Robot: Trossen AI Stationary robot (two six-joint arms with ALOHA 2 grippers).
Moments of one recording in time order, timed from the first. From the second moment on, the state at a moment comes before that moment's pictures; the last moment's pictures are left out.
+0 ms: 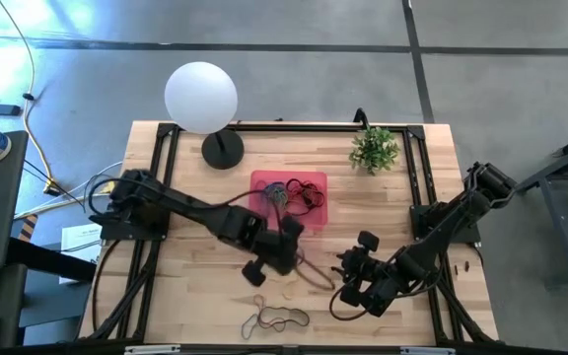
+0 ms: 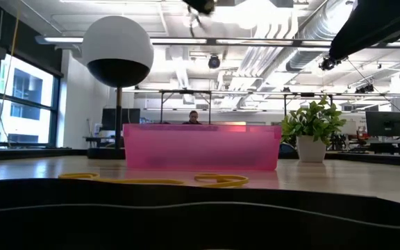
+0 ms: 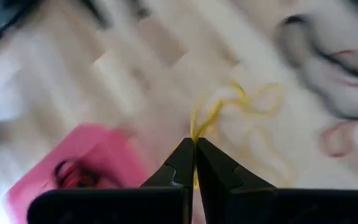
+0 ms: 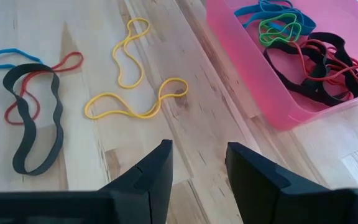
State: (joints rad) left arm -0.22 1.87 1.73 -0.91 -0.12 0.44; right arm 0.75 1.56 1.05 -0.61 0.73 0.94
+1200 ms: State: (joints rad) left arm 0.14 1.87 1.46 -0.98 -0.06 0.46; right arm 0.74 1.56 1.05 -0.61 0.75 0.94
